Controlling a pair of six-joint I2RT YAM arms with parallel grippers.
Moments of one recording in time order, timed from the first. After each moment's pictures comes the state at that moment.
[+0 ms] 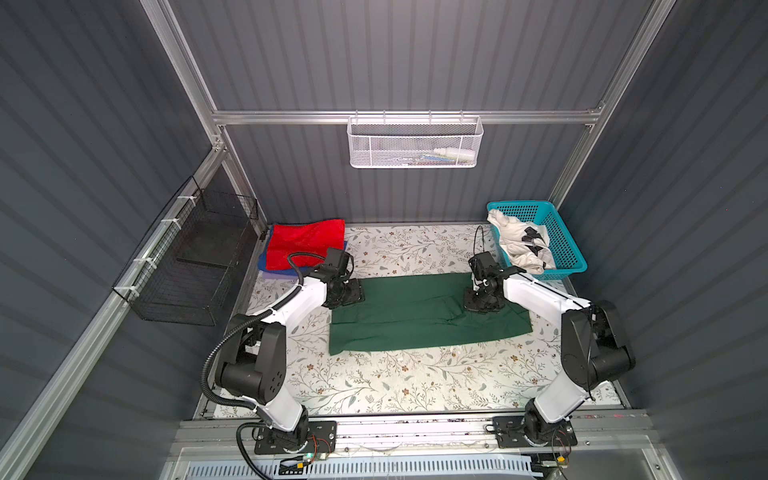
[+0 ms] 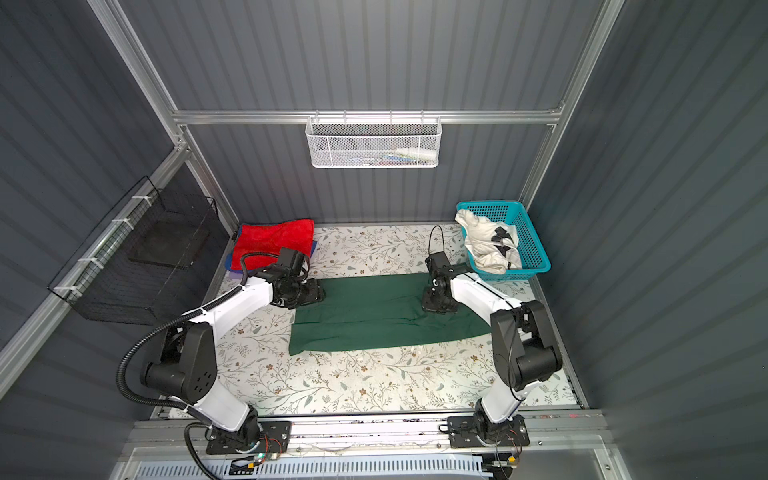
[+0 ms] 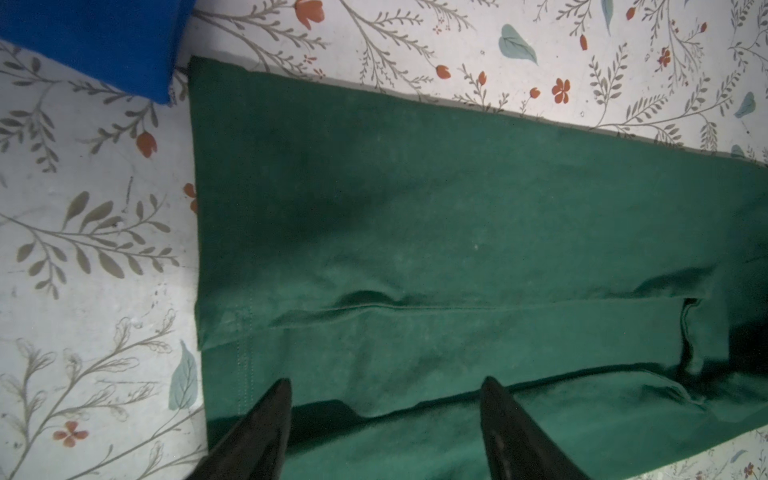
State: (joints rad) left arm -0.33 1.63 1.13 -0.60 0.12 -0.46; right arm 0.32 1.68 1.10 -0.73 0.00 0.45
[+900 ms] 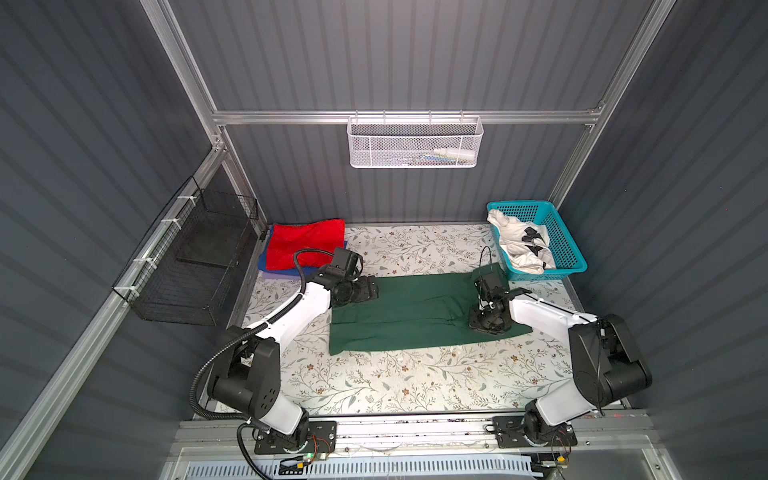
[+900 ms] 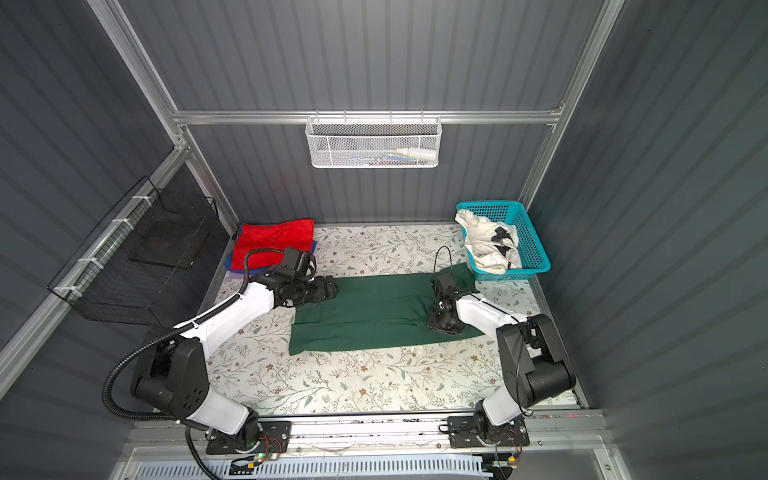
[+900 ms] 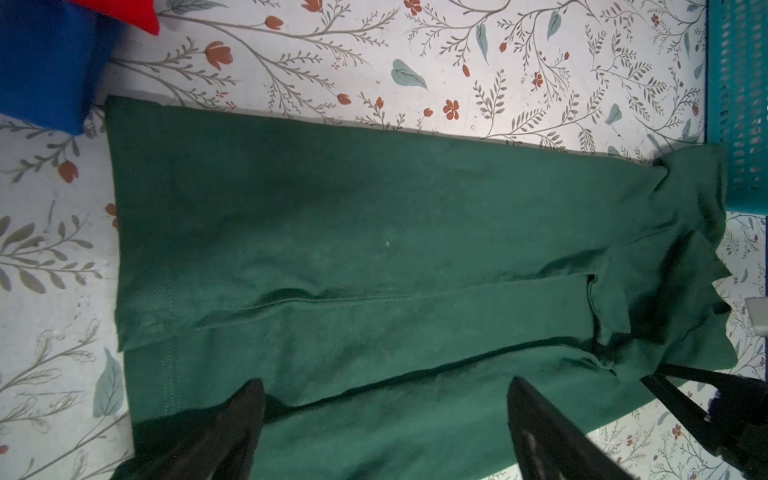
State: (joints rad) left arm -0.43 1.55 1.12 -0.55 0.12 -0.51; right arm 0.32 1.58 0.85 -0.59 -0.01 0.51
